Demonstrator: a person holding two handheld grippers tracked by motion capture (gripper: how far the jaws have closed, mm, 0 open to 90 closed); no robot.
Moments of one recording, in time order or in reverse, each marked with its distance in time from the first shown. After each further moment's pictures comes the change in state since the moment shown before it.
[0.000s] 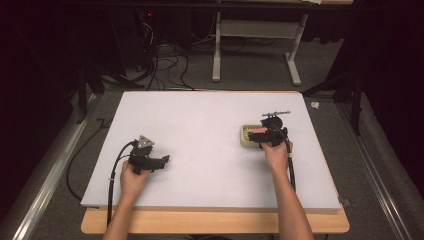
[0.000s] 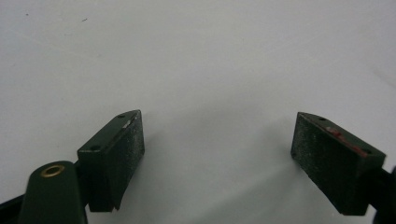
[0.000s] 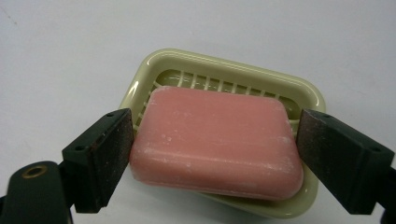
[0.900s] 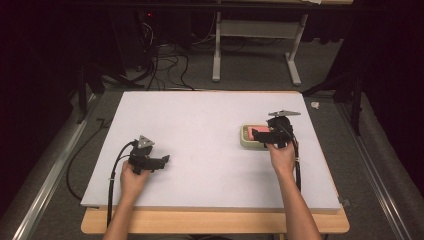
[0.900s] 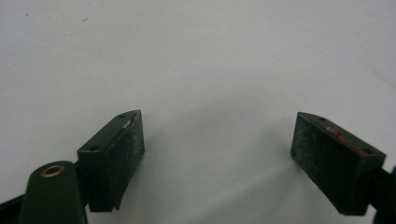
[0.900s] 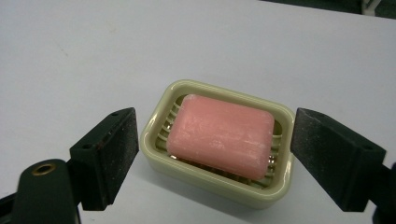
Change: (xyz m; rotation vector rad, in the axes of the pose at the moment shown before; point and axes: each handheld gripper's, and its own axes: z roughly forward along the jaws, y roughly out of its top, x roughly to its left) left arm 0.000 0.000 0.000 0.000 0.001 0.000; right arm 0.001 -0.002 -0.043 -0.136 0.028 -0.038
